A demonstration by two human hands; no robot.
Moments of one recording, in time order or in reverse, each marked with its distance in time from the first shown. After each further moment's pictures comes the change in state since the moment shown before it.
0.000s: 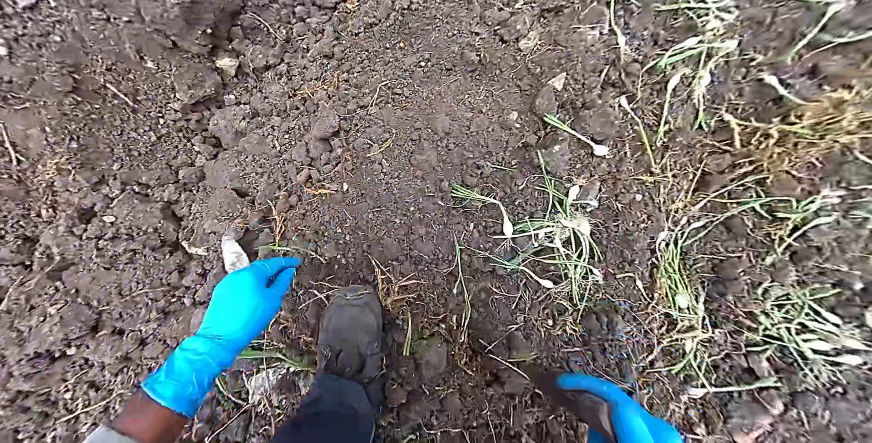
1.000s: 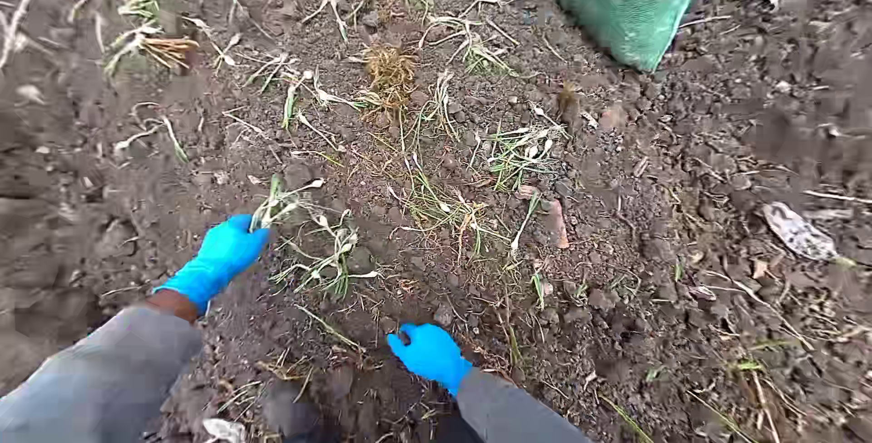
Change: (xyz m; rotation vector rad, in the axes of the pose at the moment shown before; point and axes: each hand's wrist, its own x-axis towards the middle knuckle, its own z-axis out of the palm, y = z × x) left_hand 0.037 0.484 -0.007 0.489 -0.048 0.508; right_hand 0.019 0.138 0.025 0.047 -0.075 0.264
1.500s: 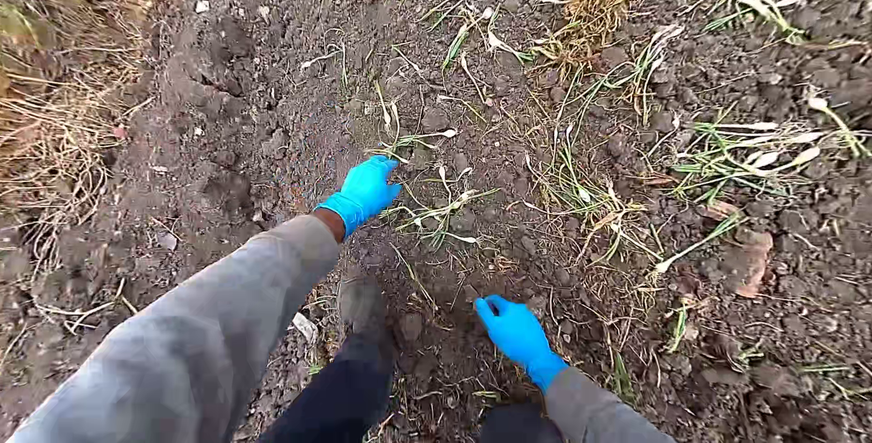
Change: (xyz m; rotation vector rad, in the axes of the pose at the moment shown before) left_hand -0.012 -0.045 0.032 0.173 -0.036 0.117; right_hand 0.023 -0.009 0.008 -0.052 0.048 0.019
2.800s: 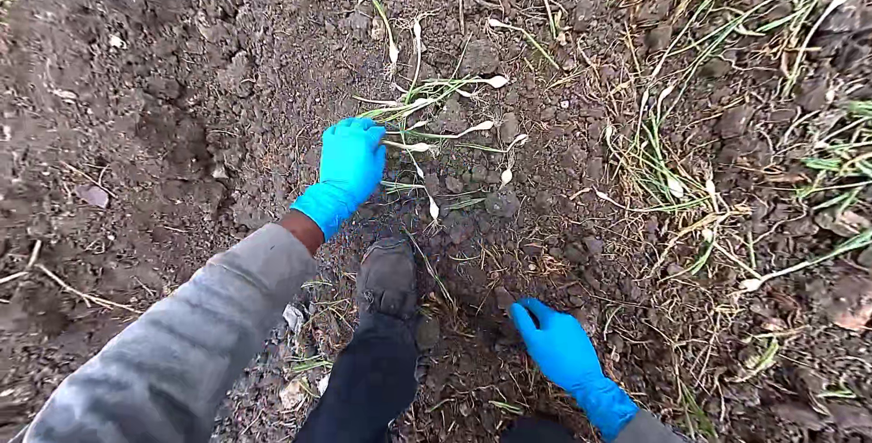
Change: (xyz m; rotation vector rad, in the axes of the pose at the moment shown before) left_hand 0.012 -0.089 0.065 -0.040 0.264 0.011; right_hand 0.013 -0.009 0.013 -0.106 0.047 0.085
